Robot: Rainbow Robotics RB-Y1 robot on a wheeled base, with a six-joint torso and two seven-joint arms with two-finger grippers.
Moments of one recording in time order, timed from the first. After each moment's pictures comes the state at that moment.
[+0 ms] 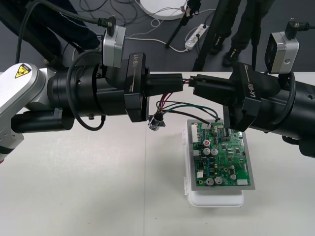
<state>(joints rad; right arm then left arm) -0.17 -0.71 0.13 -2.08 0.88 -0.87 -0.45 -0.52 0.72 -0.46 -1.86 -0.74 -0.85 0.17</state>
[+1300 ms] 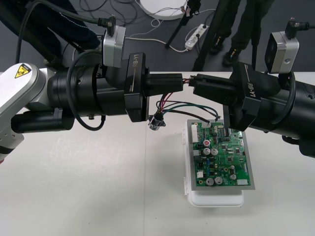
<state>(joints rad) -0.17 -0.71 0.13 -2.08 0.88 -0.87 -0.45 -0.52 0.72 -0.46 -1.86 -0.74 -0.85 0.17</state>
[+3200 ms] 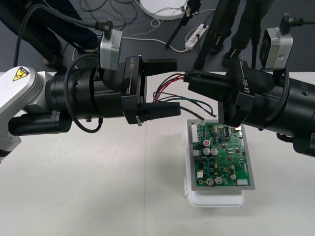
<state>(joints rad) -0.19 -0.71 0.16 -2.08 0.88 -0.82 -0.45 -0.50 0.73 -0.46 -1.86 -0.72 -0.84 0.17</state>
